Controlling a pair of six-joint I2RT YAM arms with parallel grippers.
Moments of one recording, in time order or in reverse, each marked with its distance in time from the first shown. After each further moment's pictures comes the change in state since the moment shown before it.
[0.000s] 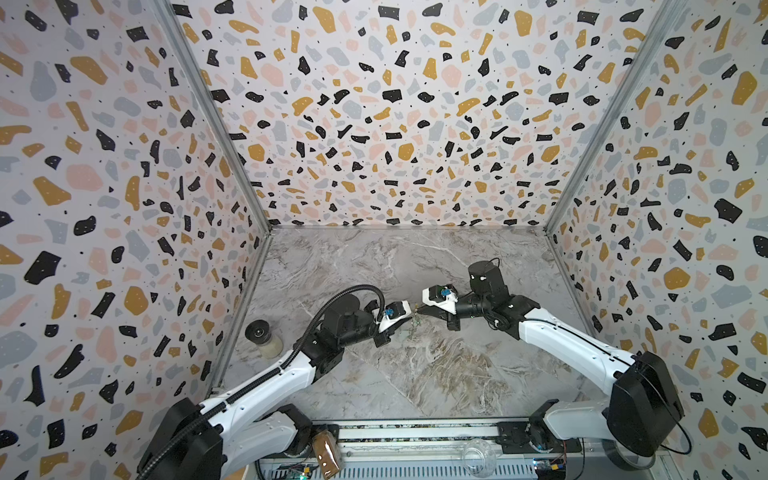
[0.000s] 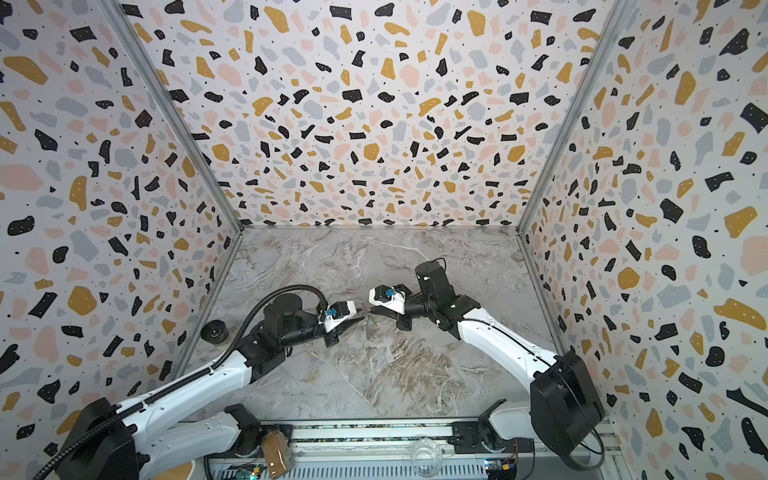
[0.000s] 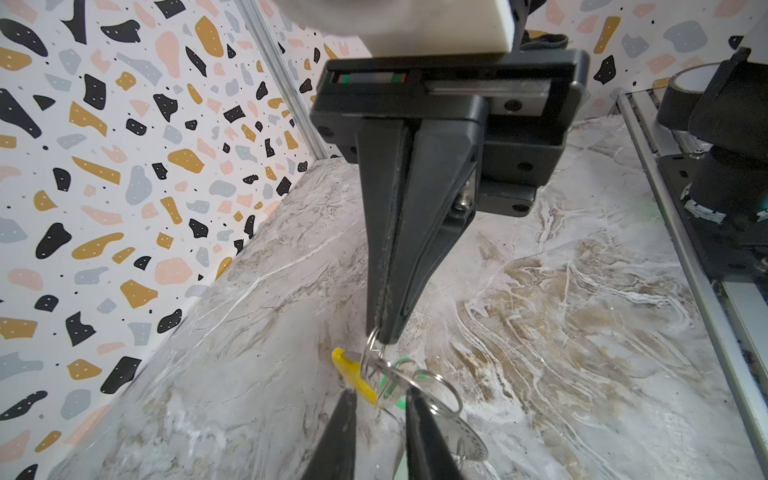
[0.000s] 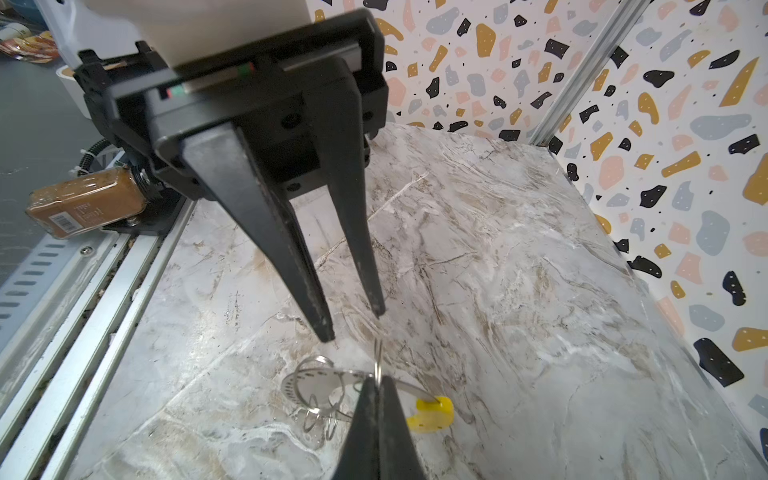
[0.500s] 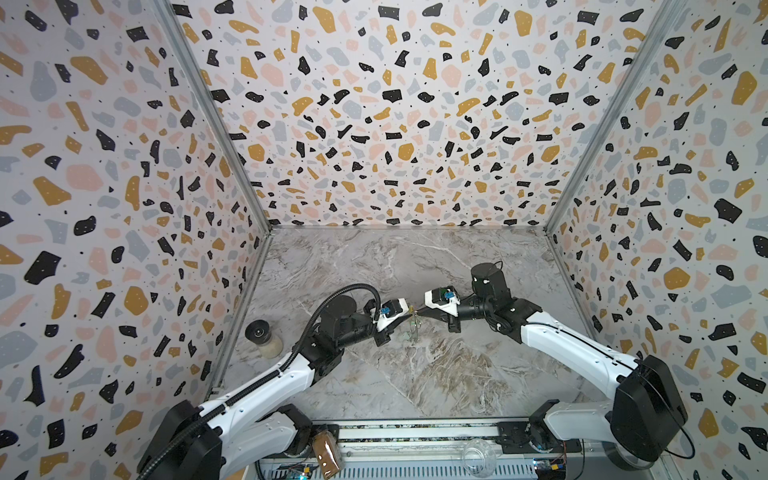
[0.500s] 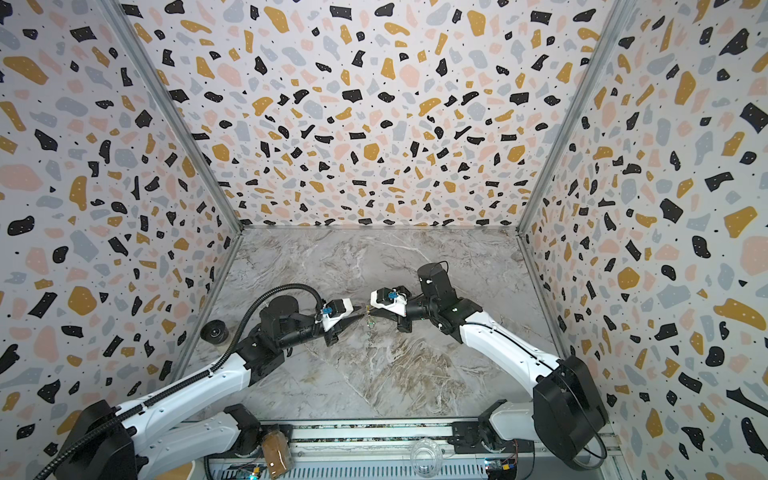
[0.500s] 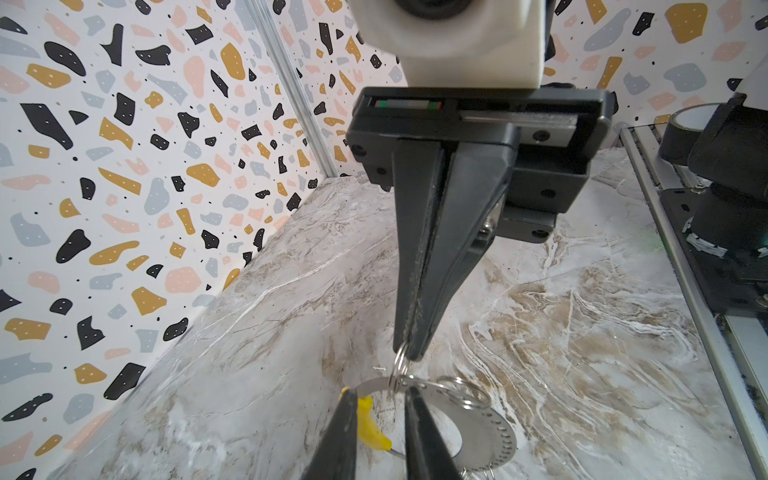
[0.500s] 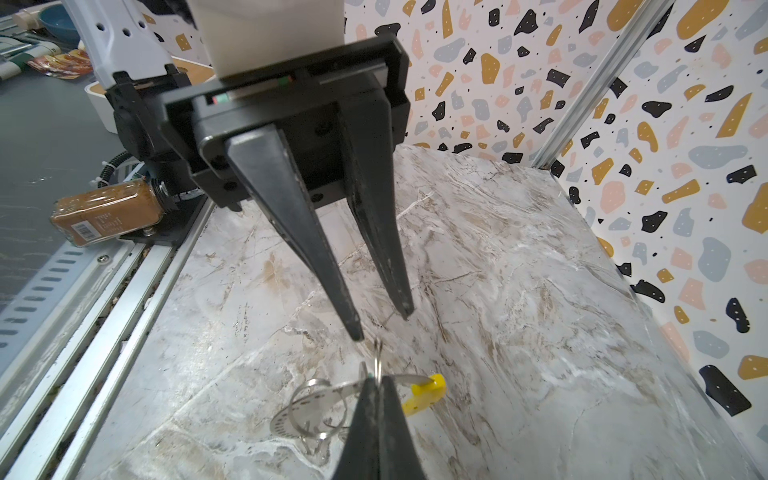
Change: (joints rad) left arm -0.001 -0.002 -0.016 0.072 0.002 -0.048; right arm -0.003 -0.021 -0.029 0.050 -0.045 0.011
